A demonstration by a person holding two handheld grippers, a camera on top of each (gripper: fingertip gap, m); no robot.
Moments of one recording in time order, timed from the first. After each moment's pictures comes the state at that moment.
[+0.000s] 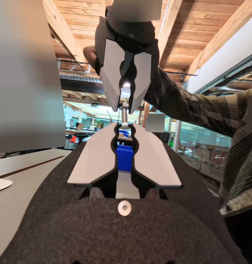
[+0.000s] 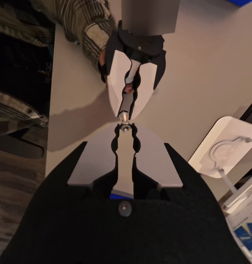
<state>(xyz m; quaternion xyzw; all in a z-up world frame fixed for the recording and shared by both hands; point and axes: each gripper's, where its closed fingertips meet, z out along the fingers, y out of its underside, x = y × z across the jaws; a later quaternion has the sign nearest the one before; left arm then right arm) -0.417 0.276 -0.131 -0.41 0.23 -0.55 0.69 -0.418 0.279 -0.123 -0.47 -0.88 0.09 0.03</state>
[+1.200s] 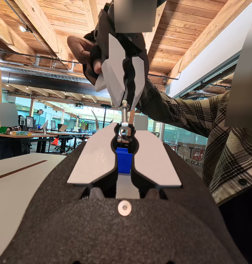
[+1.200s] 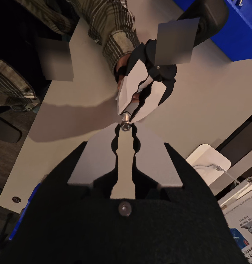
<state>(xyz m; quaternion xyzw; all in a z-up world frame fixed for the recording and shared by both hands) -0.412 0.265 -0.130 -0.39 0.25 -0.59 0.66 -0.415 0.268 -0.115 -0.34 -0.93 0.12 0.05</state>
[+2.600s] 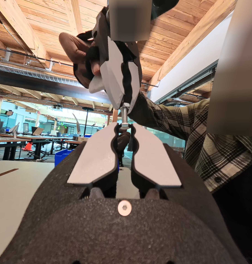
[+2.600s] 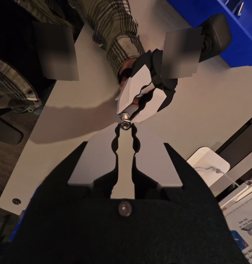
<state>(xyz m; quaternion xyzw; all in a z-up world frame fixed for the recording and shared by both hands) -0.413 0.253 -0.120 -0.35 0.27 -0.65 0.62 -0.415 0.257 -0.112 -0.33 -0.93 0.12 0.06</state>
